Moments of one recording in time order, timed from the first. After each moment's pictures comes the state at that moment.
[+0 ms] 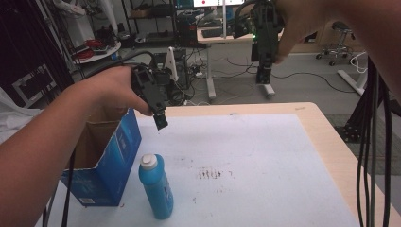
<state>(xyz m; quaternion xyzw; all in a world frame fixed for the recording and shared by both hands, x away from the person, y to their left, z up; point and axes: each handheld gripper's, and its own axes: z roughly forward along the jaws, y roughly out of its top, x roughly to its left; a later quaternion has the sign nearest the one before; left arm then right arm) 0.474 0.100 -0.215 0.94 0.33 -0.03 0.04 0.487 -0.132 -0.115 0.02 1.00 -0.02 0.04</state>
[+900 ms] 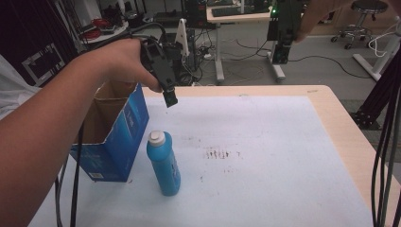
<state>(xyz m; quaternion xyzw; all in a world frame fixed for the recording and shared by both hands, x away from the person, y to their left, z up) 0.470 0.097 -0.215 0.94 0.33 -0.03 0.05 0.484 -0.137 -0.122 0.02 1.00 -0.01 0.04</state>
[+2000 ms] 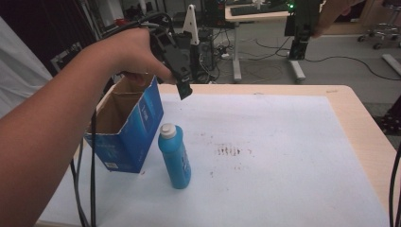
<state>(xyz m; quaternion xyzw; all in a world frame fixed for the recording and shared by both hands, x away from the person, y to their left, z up) 0.442 0.095 -0.191 0.90 0.43 -0.03 0.05 0.482 -0.144 -0.122 0.01 1.00 -0.02 0.05</state>
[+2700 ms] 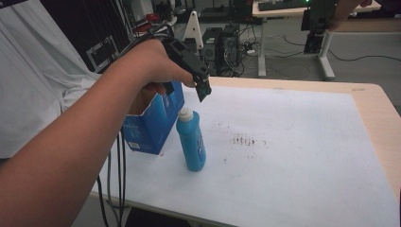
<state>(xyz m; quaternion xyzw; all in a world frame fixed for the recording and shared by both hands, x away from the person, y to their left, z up) 0.391 0.101 -0.212 0.79 0.61 -0.05 0.06 0.469 -0.139 -0.122 -0.01 1.00 -0.02 0.05</state>
